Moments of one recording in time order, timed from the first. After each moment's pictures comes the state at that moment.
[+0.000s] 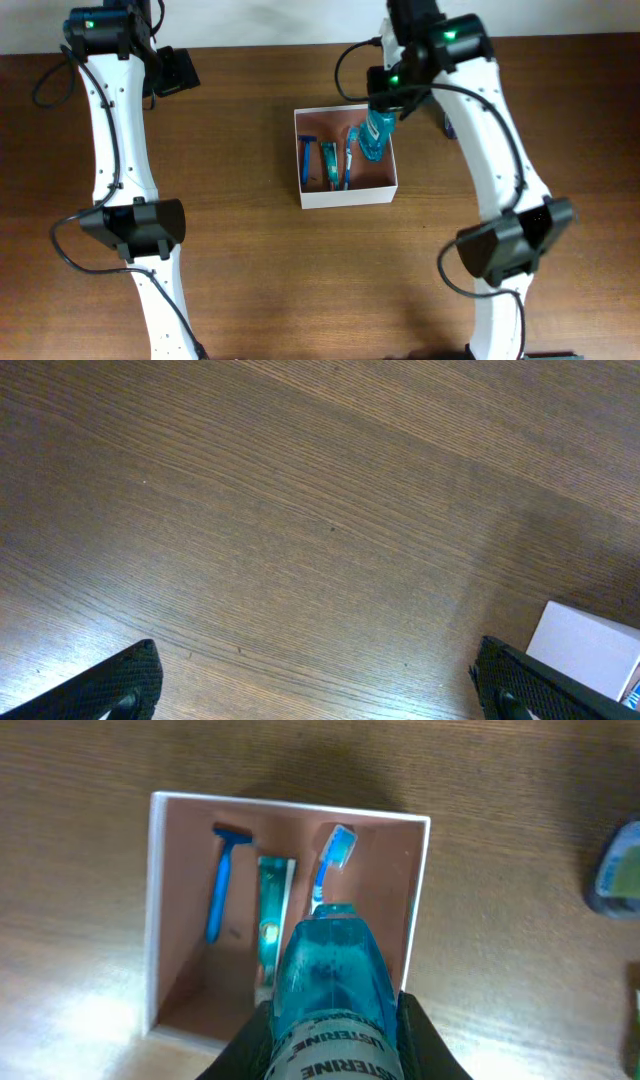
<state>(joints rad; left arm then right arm) 0.04 2.43 2.87 -1.68 -0.09 -0.31 0.29 2.17 2.37 -1.41 -0.13 0.18</state>
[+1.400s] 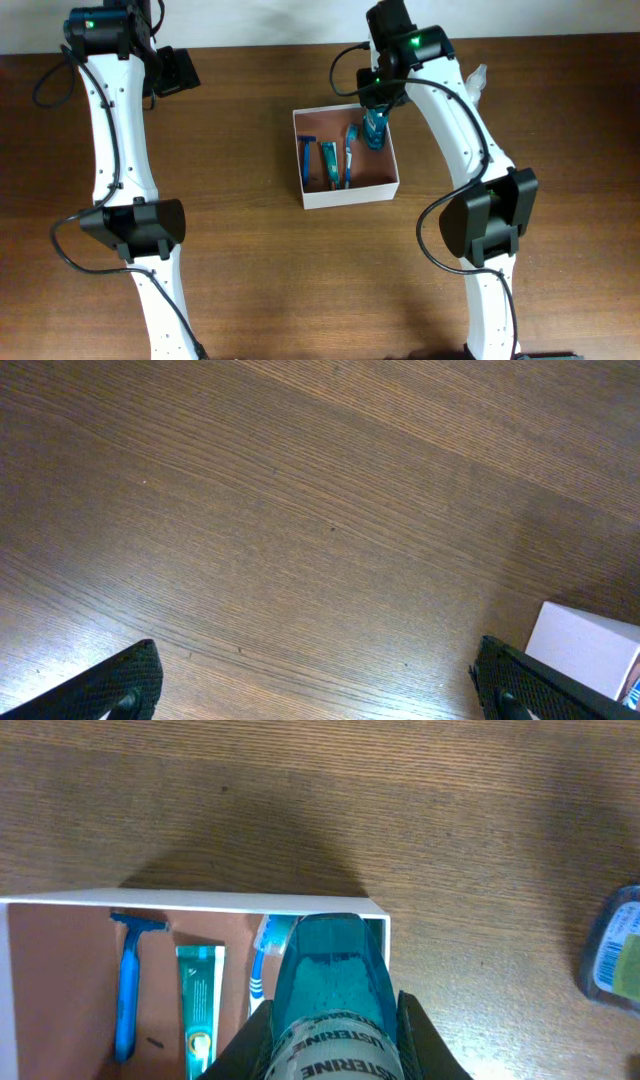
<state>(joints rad) 0.04 2.43 2.87 -1.68 -0.09 -0.31 0.29 2.33 2.34 -1.21 0.00 0.18</state>
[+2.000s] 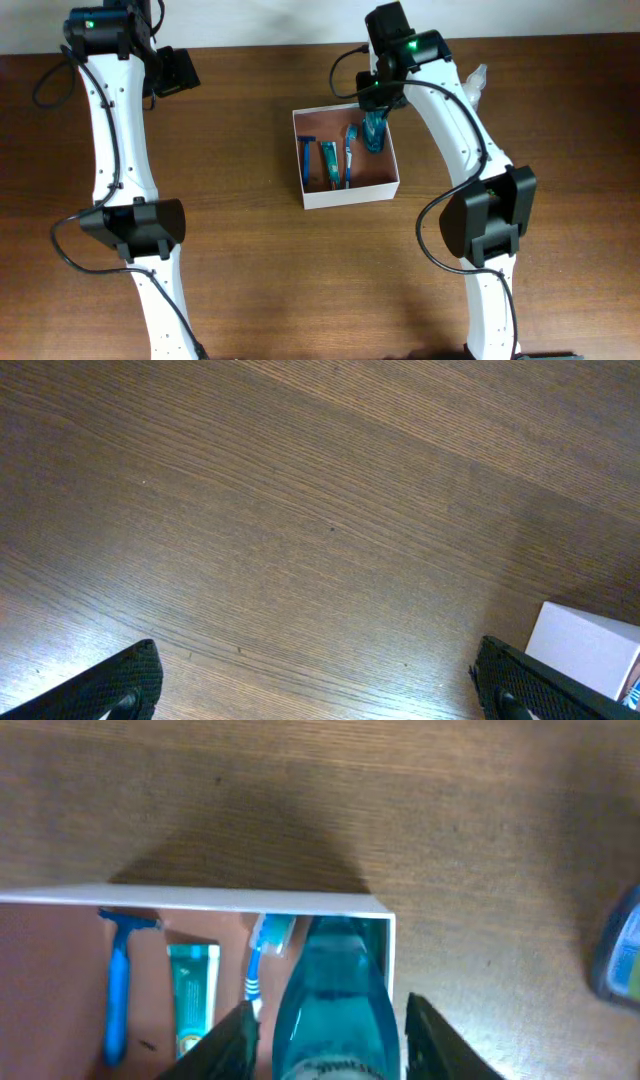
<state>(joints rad) 0.04 2.43 2.87 -1.68 -0.09 -0.31 0.29 2.32 2.30 -1.18 0.00 0.18</state>
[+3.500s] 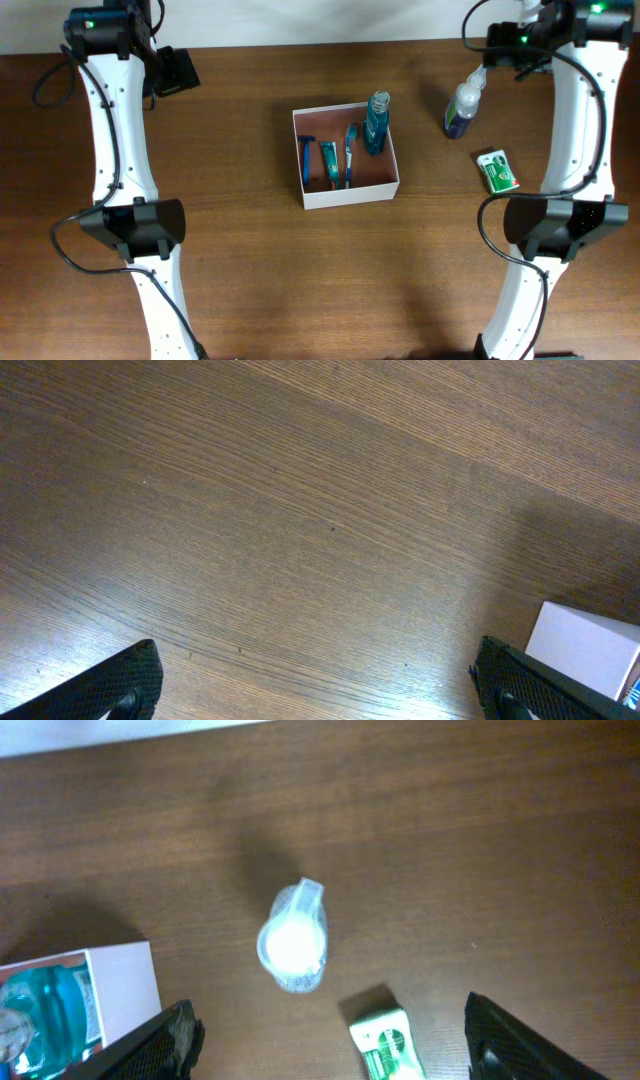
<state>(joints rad) 0.04 2.43 2.87 -1.68 -0.09 -0.31 -0.13 2.28 2.66 -1.44 -0.04 0.00</state>
